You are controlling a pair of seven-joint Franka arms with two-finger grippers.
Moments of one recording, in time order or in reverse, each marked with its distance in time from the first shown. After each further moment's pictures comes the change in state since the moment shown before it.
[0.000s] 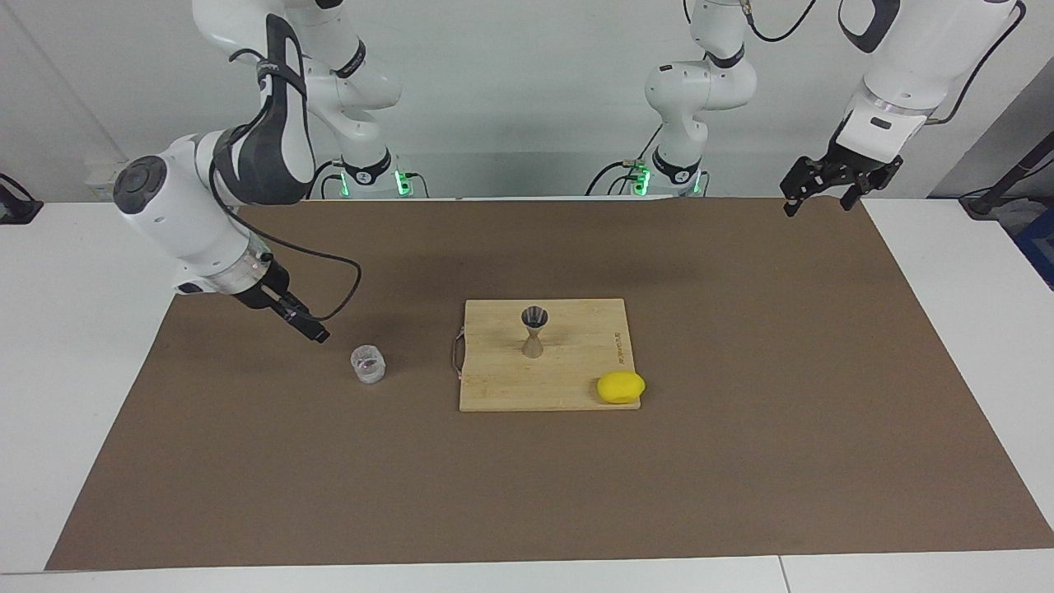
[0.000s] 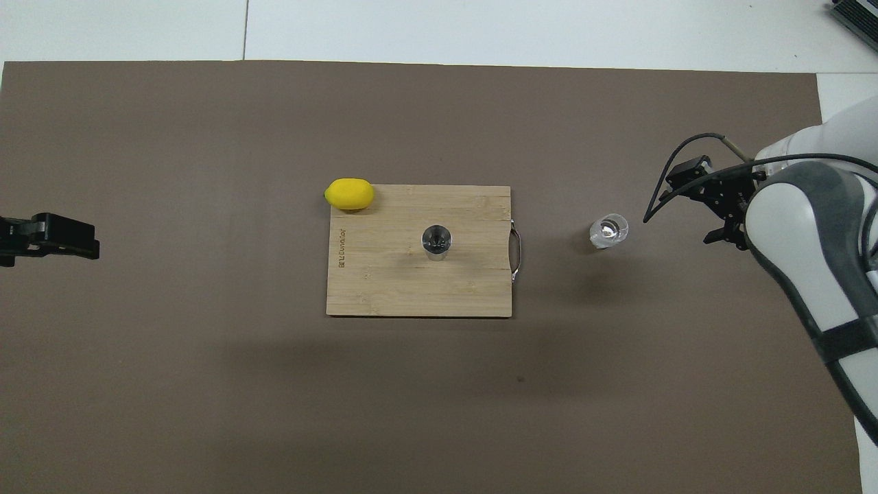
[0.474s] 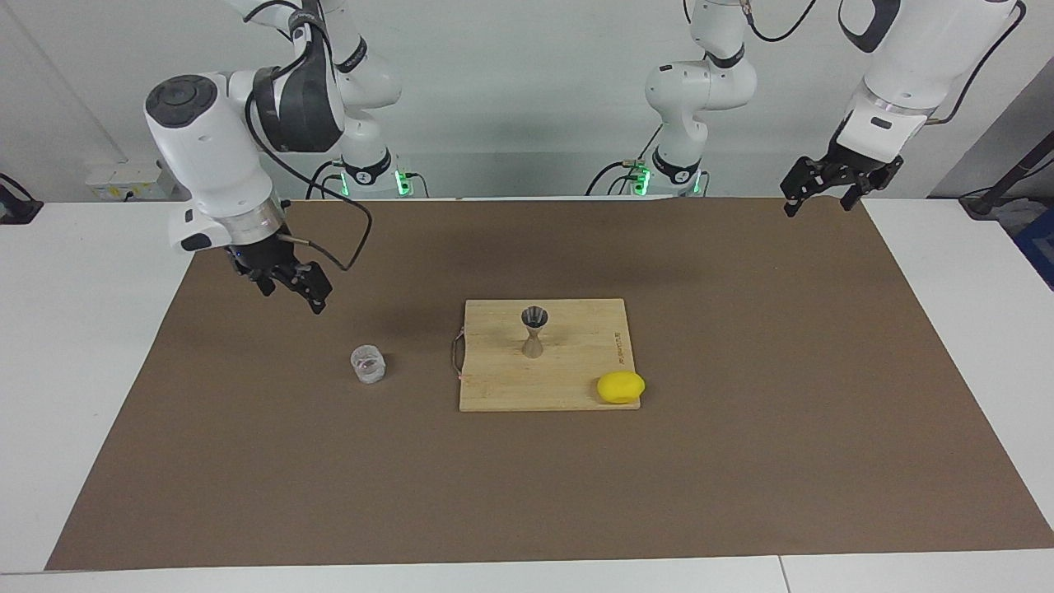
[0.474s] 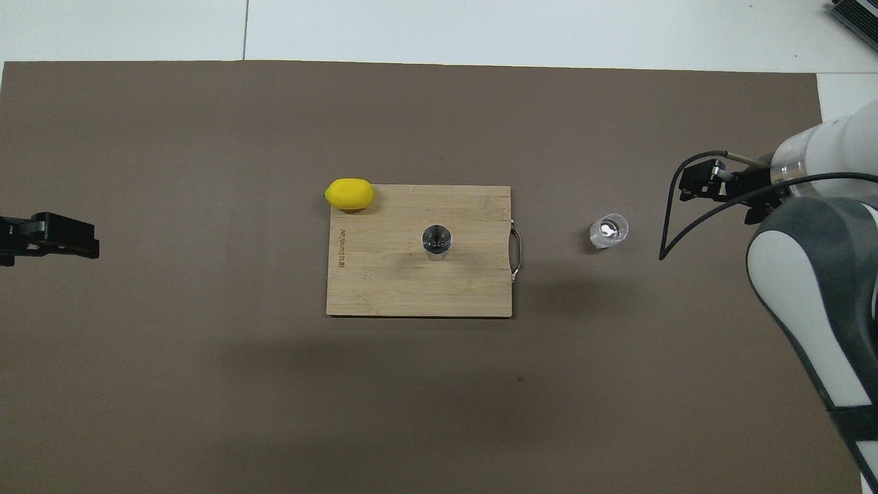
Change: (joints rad) left arm 0.000 0.000 0.000 0.000 0.000 0.002 0.000; right arm 0.056 -0.129 -0.001 0.011 -0.173 -0.029 -0.262
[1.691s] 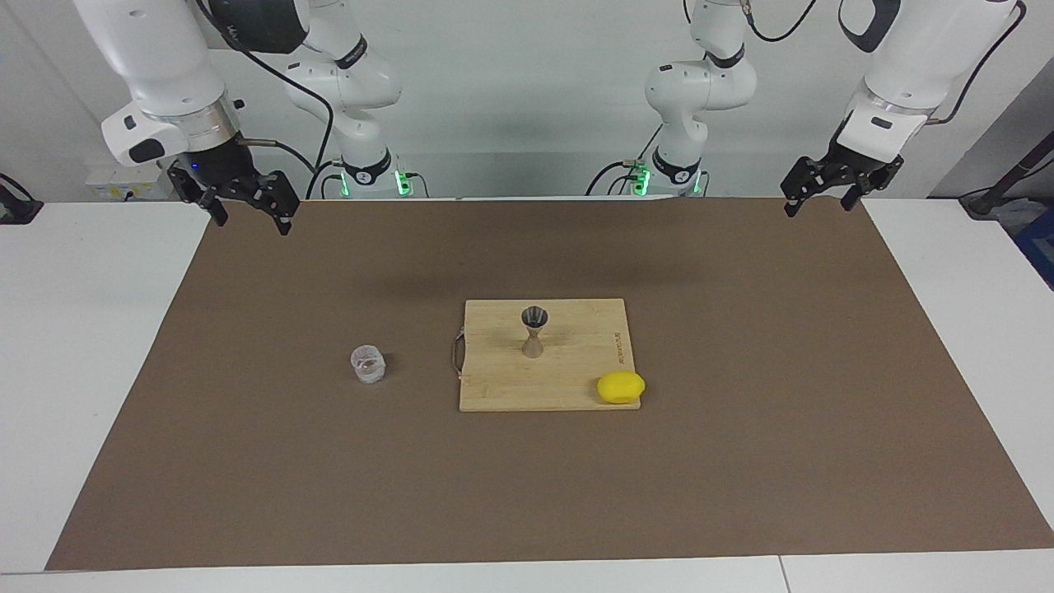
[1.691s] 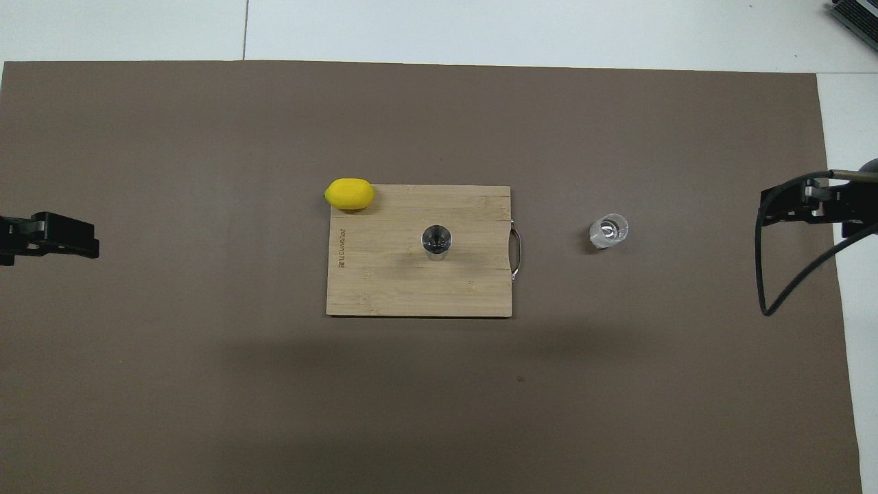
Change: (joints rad) left arm 0.000 0.000 0.000 0.000 0.000 0.002 0.000; right arm -0.013 -0.065 -0.013 0.181 -0.006 -0.321 -0.187
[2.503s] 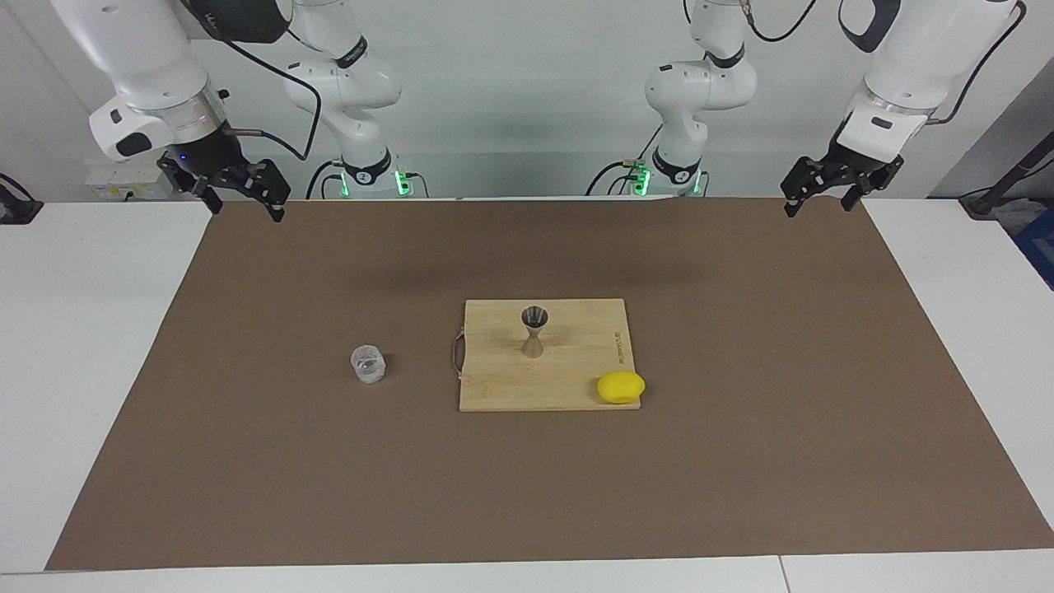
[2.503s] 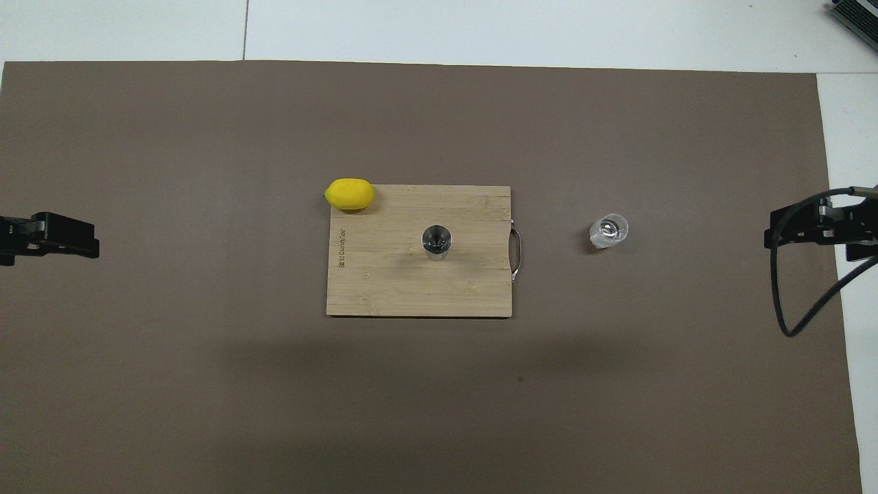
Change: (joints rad) left arm 0.000 0.000 0.000 0.000 0.000 0.000 0.000; right arm 0.006 -0.016 -0.035 -0.004 -0.003 -0.068 -0.036
